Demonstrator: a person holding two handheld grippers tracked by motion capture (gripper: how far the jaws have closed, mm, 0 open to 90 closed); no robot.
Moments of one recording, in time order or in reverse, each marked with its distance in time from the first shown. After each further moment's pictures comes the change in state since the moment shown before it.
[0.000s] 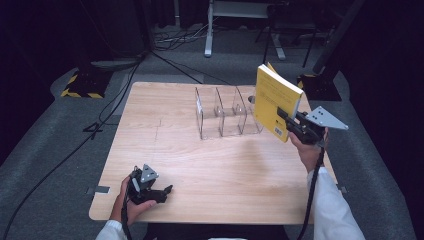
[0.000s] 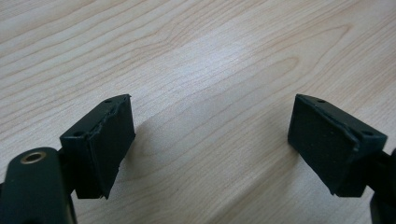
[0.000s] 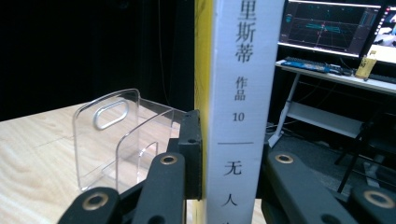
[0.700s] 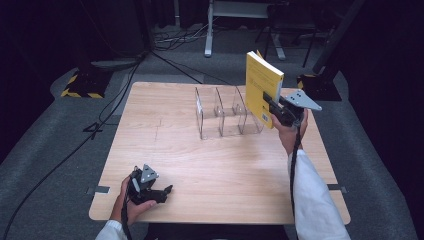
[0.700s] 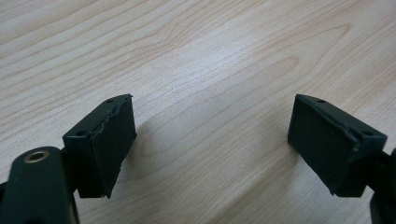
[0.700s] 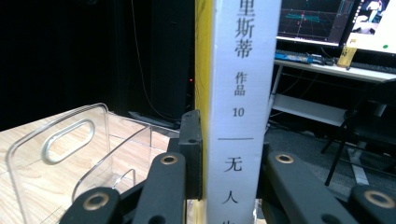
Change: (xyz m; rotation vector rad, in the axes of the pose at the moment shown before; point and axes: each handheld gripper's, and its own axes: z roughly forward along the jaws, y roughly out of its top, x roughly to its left) left arm 0.000 0.000 0.000 0.000 -0.003 -0.003; right arm 0.004 0.004 0.065 0.019 -0.083 0.046
